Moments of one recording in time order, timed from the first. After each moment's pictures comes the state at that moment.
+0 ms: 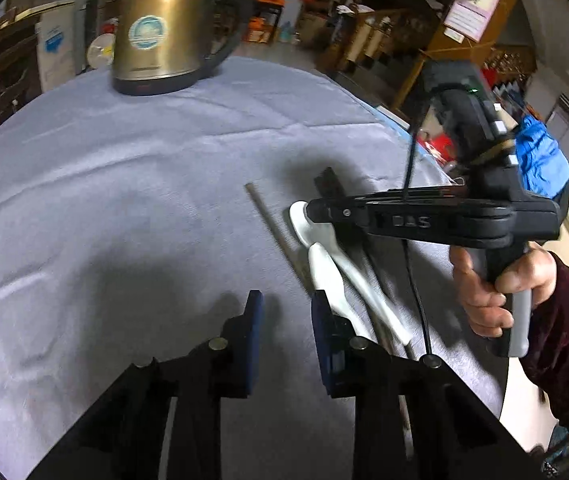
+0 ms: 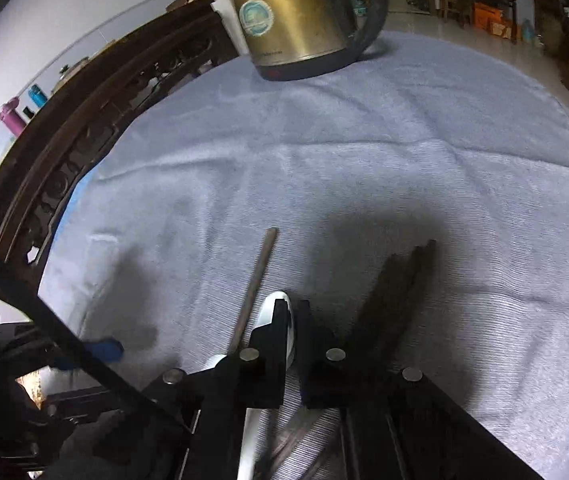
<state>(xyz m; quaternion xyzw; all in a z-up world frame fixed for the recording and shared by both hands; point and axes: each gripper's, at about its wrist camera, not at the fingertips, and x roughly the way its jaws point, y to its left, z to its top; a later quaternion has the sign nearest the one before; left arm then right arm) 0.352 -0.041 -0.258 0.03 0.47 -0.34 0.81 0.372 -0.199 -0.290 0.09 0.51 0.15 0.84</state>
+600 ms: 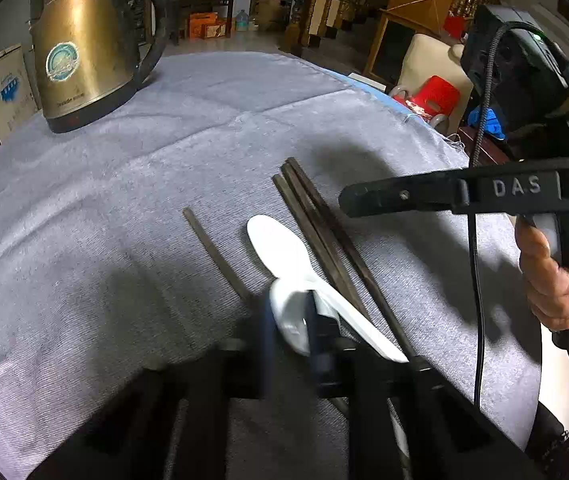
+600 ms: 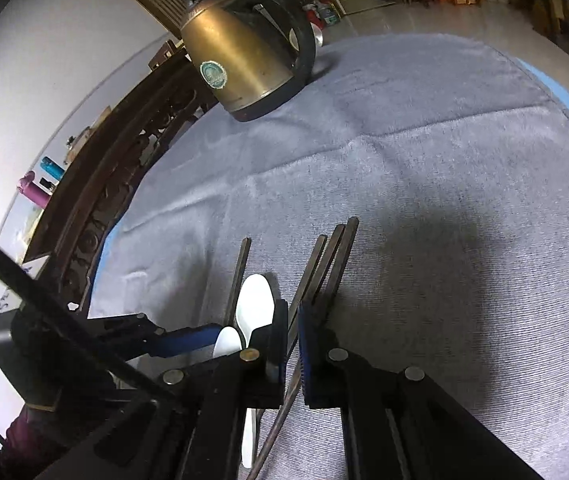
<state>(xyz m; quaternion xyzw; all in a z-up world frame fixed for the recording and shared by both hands) 0.369 -0.095 -0.276 0.12 0.46 -0.38 0.80 0.341 -0.266 -0.278 0.21 0.48 0.16 0.84</state>
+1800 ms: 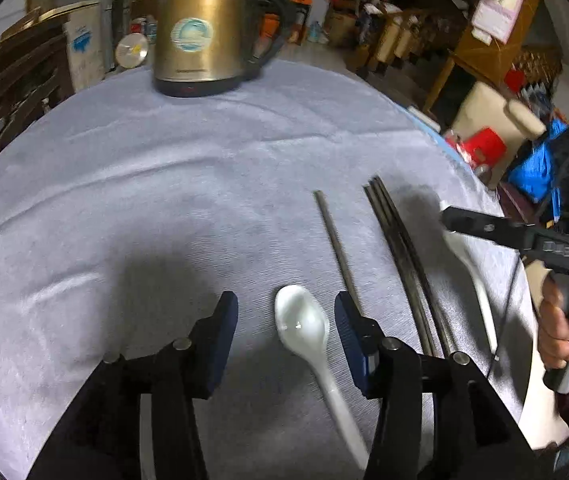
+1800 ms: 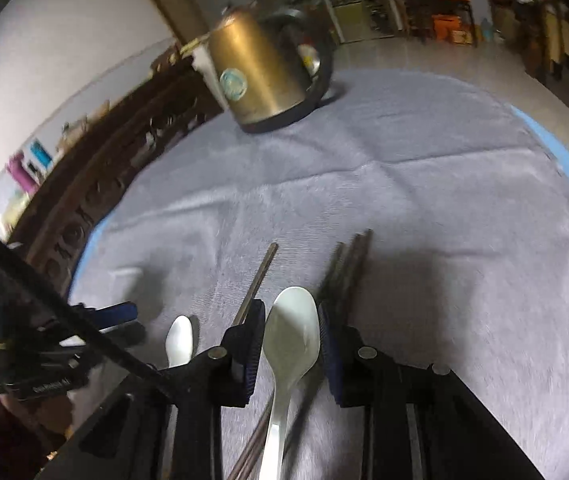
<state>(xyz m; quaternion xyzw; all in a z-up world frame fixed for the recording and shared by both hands) 0.362 -0.019 -0.253 0.05 0.48 -0.29 0.83 0.309 -0.241 -0.253 0.17 0.44 0.11 0.87</state>
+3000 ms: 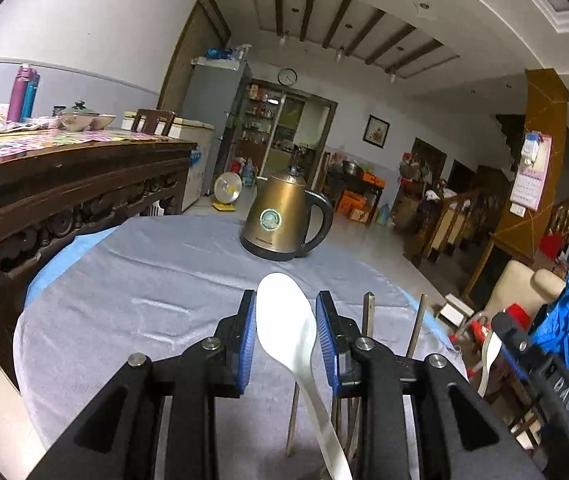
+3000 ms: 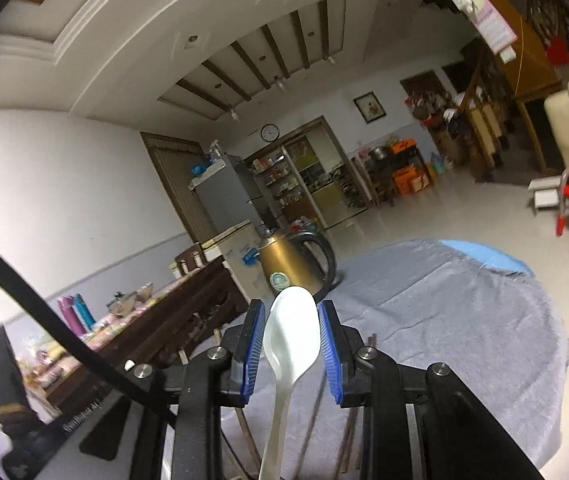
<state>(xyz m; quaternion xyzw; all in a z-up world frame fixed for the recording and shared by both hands) 0.177 0.038 -0.142 -0.13 0.19 -0.12 0.97 0.081 -0.193 -0.144 0.24 0.08 0.01 0.97</state>
